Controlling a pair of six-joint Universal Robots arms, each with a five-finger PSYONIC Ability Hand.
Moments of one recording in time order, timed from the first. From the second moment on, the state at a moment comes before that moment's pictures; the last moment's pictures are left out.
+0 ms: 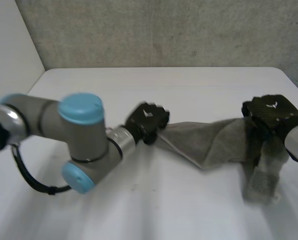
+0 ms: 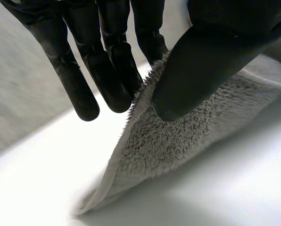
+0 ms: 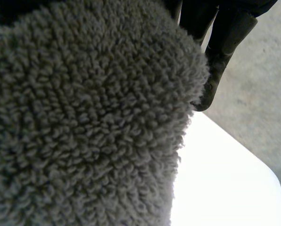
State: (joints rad) left arm 4.09 -2.27 -1.21 3.28 -1.31 3.36; right arm 1.66 -1.39 1.73 -0.06 1.22 2.71; left_hand 1.19 1.21 1.21 1.22 1.03; right_hand 1.29 1.30 1.33 1.35 1.13
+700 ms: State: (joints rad) left arm 4.37 -1.37 -1.82 3.14 -1.33 3.44; right arm 1.94 -1.00 0.84 0.79 0.98 2.86; left_hand 1.20 1.22 1.22 1.22 1.03; right_hand 1.29 1.30 1.33 1.35 1.13
